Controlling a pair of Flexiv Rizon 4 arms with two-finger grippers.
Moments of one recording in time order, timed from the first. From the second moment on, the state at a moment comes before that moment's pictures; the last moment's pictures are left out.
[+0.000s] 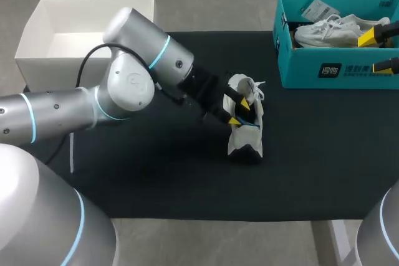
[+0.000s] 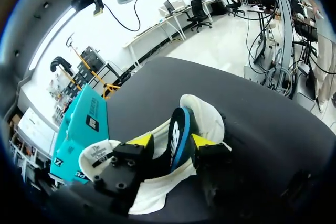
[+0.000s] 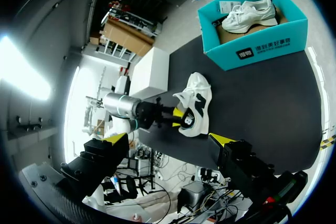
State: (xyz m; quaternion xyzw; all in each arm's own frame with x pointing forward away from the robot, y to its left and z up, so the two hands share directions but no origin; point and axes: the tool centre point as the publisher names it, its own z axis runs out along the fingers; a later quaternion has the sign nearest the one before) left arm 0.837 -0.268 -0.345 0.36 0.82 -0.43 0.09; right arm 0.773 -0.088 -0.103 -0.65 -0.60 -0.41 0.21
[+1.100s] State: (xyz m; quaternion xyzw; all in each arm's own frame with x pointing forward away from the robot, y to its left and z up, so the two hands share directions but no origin) left arm 0.847 -0.268 -0.370 0.38 0.84 -0.38 0.07; right arm 0.773 -0.088 -0.103 -0.65 -0.60 -0.41 0.21
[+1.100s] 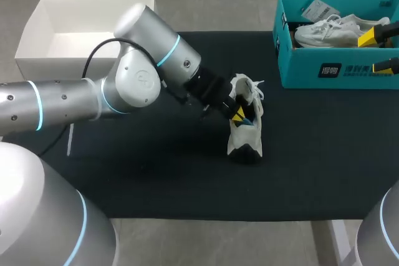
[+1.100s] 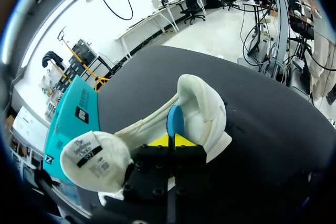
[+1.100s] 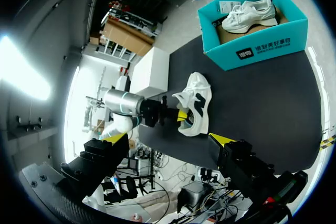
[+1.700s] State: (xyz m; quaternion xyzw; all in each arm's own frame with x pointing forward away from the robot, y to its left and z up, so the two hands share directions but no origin) left arm 0.858 -0.279 -0.369 0.38 0.83 -0.39 0.10; right arm 0.773 -0.088 -0.103 -0.65 -0.60 -0.41 0.21
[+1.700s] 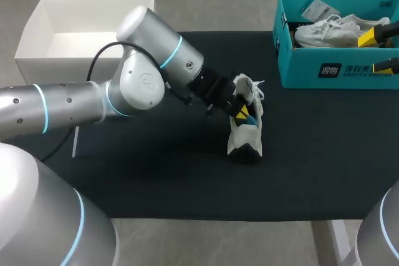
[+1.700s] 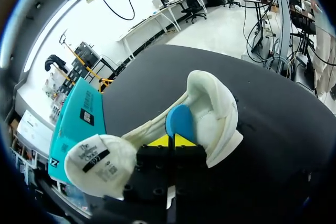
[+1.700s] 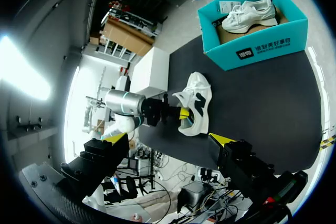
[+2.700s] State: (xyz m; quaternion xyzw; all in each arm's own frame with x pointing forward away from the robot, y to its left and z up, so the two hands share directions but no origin) left arm 0.835 -0.267 -0.349 0.38 0.82 -0.43 0.05; right arm 0.773 -0.088 -0.103 -0.65 -0.60 -0.41 0.21
